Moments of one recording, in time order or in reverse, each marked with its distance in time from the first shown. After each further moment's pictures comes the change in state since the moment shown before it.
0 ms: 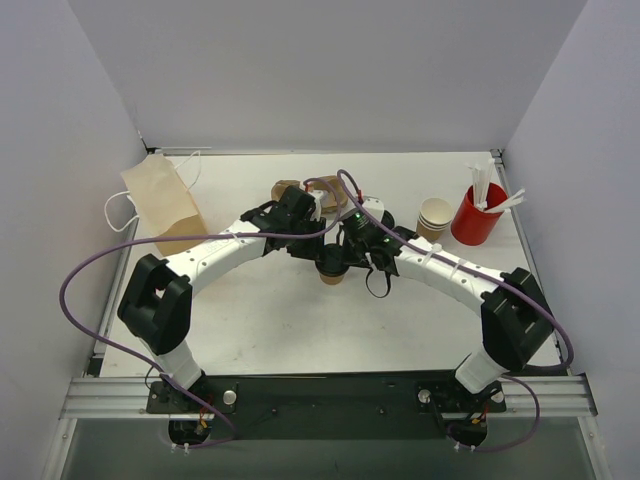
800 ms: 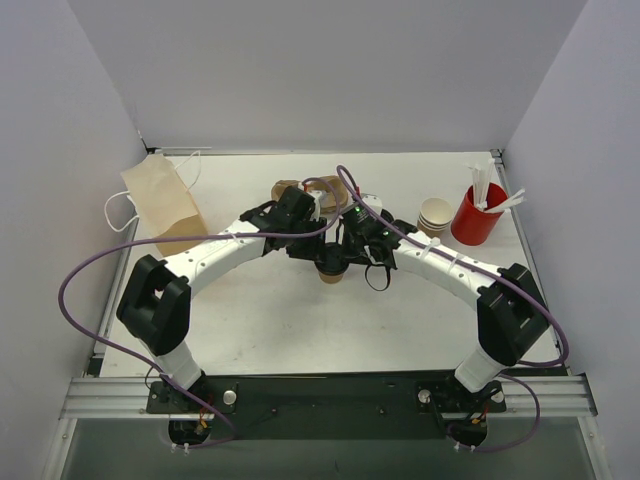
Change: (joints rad) left arm 0.002 -0.010 0.000 -0.009 -0.008 -0.021; right arm -0.022 0.040 0.067 -0.060 -0.044 -0.041
